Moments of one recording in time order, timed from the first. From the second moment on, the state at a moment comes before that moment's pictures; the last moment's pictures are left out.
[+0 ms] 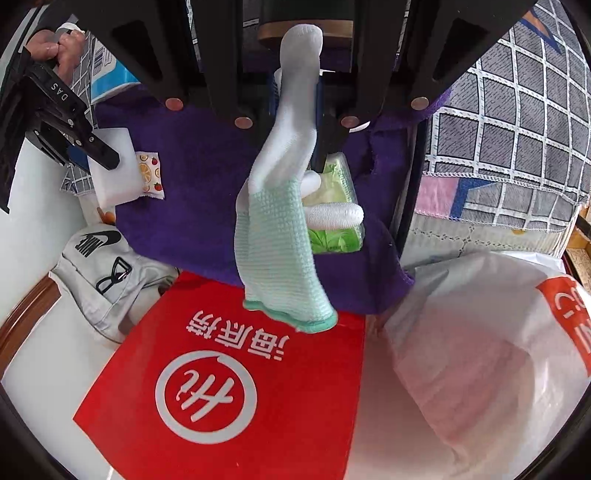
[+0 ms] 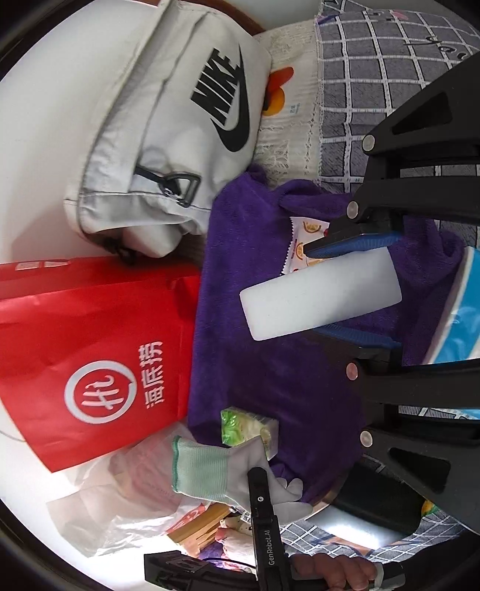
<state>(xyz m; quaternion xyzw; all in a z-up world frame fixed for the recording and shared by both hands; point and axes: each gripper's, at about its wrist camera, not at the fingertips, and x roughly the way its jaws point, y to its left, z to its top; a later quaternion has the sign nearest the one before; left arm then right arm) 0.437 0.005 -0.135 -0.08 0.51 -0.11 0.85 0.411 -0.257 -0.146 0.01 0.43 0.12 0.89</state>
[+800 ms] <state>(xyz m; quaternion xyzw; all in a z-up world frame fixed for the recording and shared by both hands) 0.460 -0.014 -0.158 -0.06 0.54 -0.11 0.83 0.420 -0.256 -0.170 0.00 0.47 0.14 0.87</state>
